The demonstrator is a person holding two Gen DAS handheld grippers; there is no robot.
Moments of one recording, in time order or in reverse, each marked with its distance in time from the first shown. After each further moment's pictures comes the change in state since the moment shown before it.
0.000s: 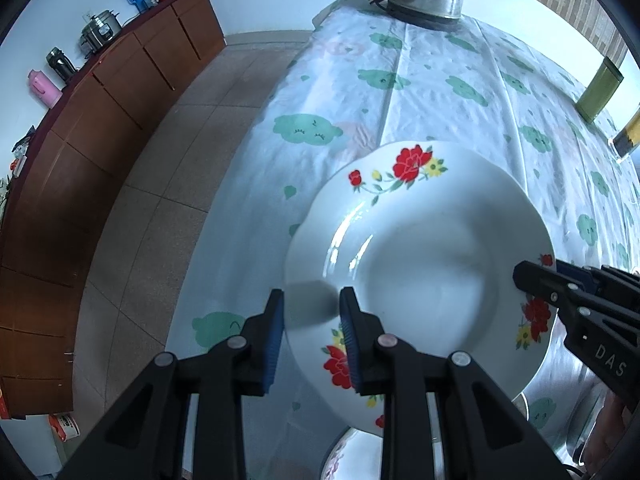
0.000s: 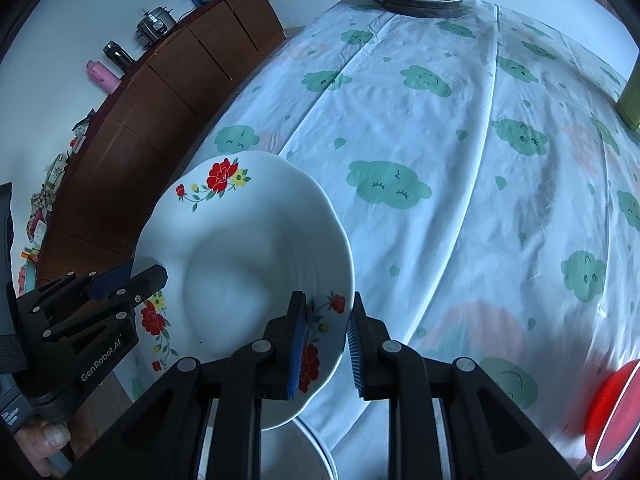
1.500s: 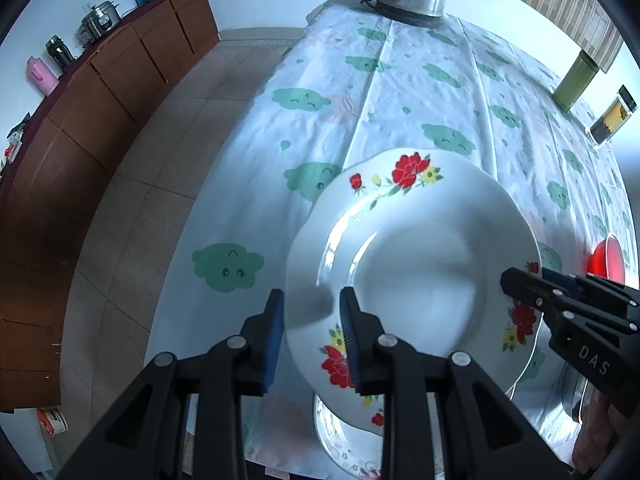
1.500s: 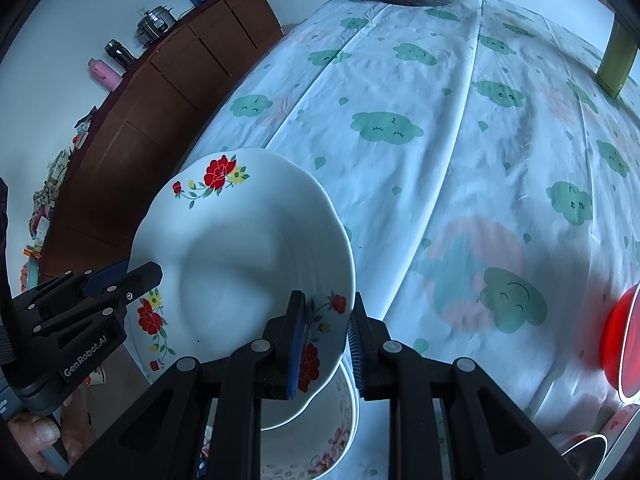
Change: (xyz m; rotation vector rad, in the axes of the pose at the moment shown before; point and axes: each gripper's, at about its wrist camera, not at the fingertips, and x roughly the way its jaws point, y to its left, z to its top) left arm -0.030 0.004 -0.057 -0.018 0.004 -0.057; right arm -0.022 0.010 -0.058 0.023 0.008 0.000
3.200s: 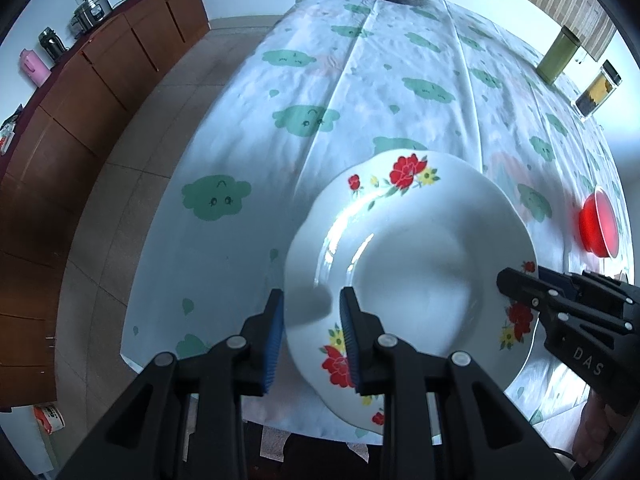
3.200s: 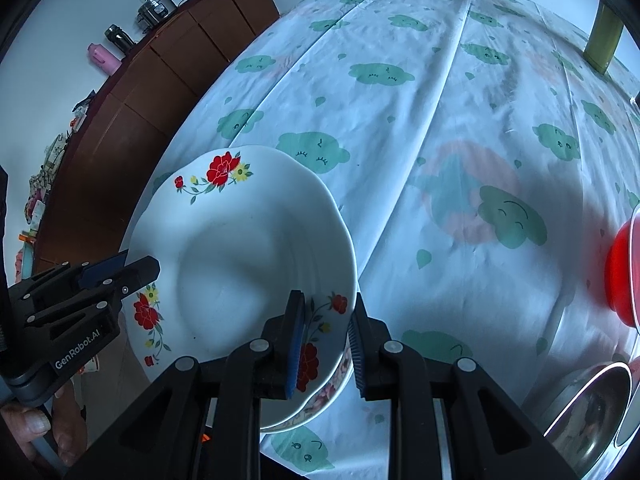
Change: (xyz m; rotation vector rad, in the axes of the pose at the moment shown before) left arm -0.004 -0.005 -0.056 0.012 0.040 -0.033; right arm -0.003 0.004 -0.060 -0.009 0.036 -0.023
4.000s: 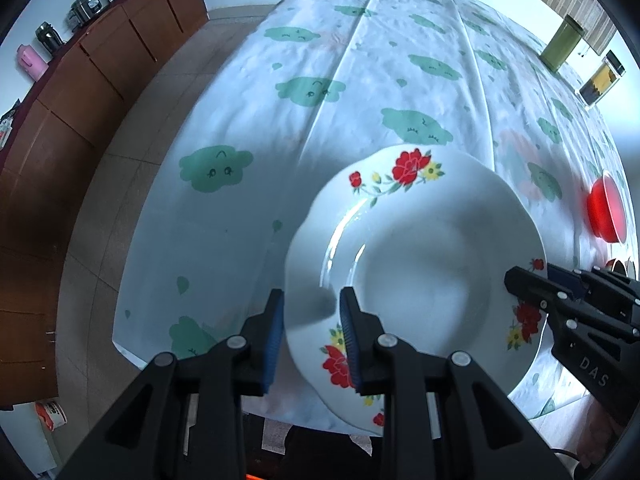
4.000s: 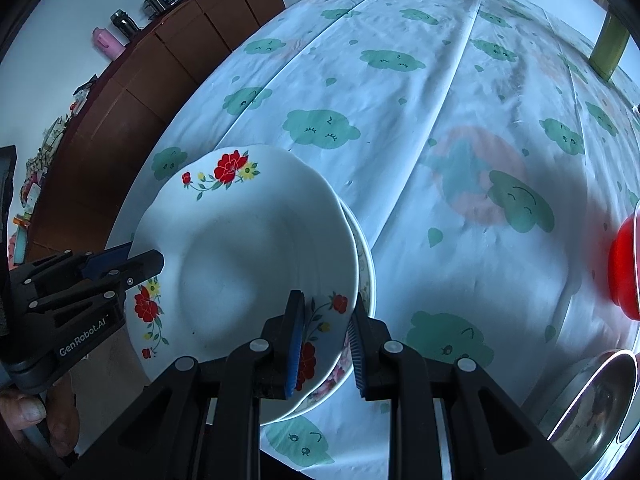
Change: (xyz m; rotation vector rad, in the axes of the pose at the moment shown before) left arm 0.016 0.005 -0.015 0.003 0.035 0.003; right arm 0.006 0.010 -0.013 -0.044 0.009 -0.029
